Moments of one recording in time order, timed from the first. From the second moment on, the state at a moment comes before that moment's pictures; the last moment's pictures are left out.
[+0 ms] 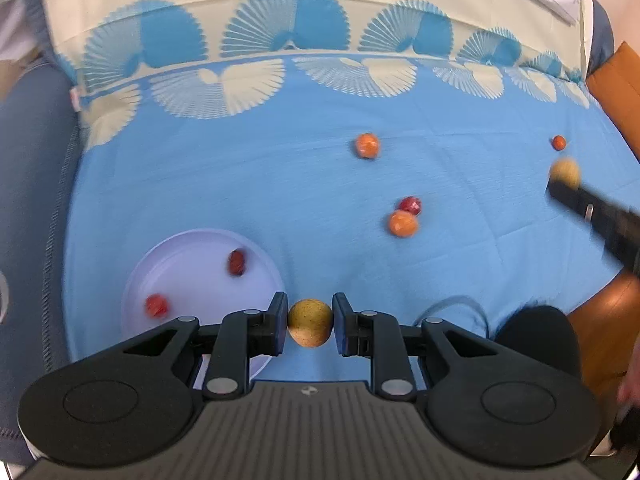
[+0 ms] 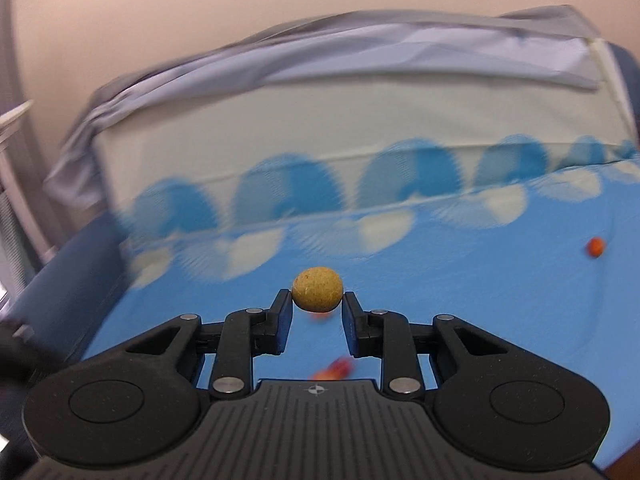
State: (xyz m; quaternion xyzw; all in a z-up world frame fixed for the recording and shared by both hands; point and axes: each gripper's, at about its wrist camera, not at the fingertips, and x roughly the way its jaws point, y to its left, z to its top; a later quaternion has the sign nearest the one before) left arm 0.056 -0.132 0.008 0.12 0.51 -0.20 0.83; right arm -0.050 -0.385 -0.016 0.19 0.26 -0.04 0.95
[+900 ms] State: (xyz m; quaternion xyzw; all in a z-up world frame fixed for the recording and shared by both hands) left arm 0.005 0.042 0.046 0.01 0.47 -0.11 0.88; right arm -0.079 -0.177 0.018 0.03 0.32 0.15 0.93
